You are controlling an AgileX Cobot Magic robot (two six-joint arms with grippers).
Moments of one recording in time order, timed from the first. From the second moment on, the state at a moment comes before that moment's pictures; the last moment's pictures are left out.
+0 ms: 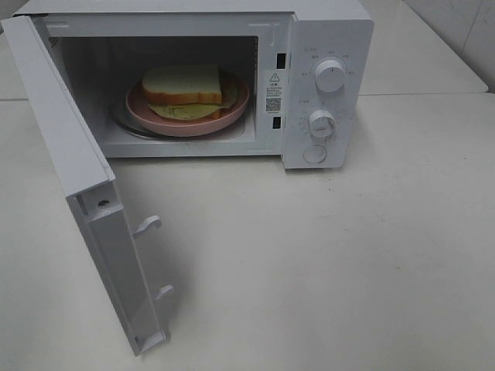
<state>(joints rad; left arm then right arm) 0.01 0.00 -0.50 0.00 1.04 0.05 0.00 0.00 -0.51 -0.11 1.05 0.07</state>
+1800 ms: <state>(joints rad) 0.01 0.64 -0.17 -0.01 -0.21 0.05 0.00 0.00 -0.51 -0.11 1.05 0.07</state>
